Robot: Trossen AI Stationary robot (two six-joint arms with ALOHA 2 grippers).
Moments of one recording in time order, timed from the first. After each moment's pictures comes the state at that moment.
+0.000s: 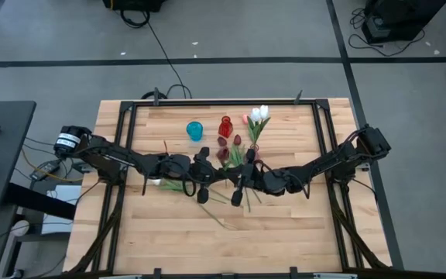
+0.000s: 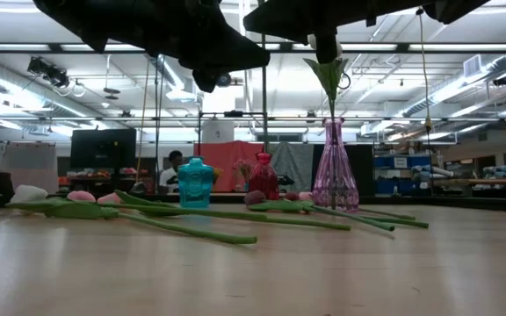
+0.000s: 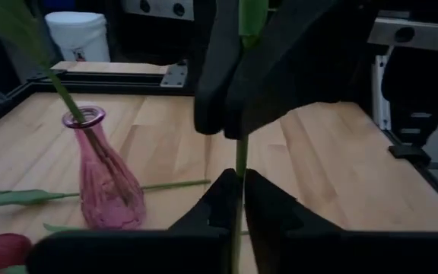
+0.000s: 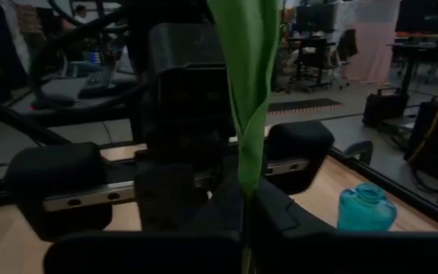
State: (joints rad) left arm -0.15 1.48 0.74 0.51 -0.14 -0.08; right arm 0.30 1.65 0.87 0.72 0.65 0.08
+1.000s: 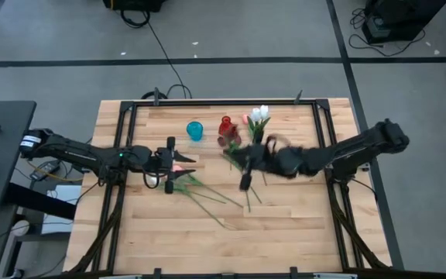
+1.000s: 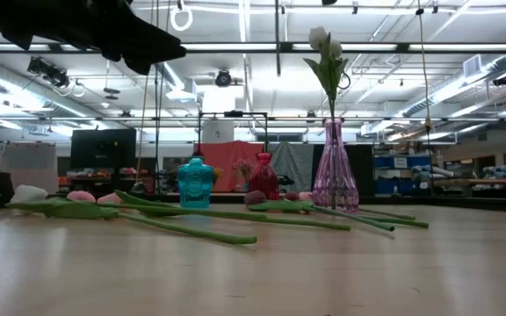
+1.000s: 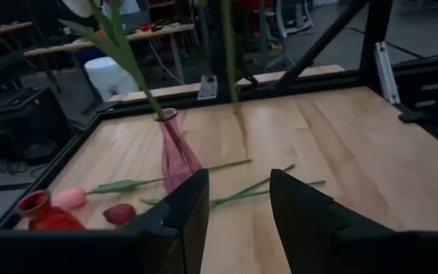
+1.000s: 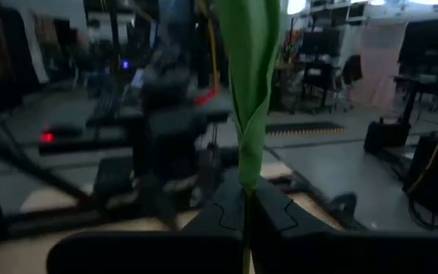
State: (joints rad) left arm -0.13 0.91 0.43 0.32 -0.17 0.11; right arm 0.22 1.41 1.04 0.39 0.52 -0.01
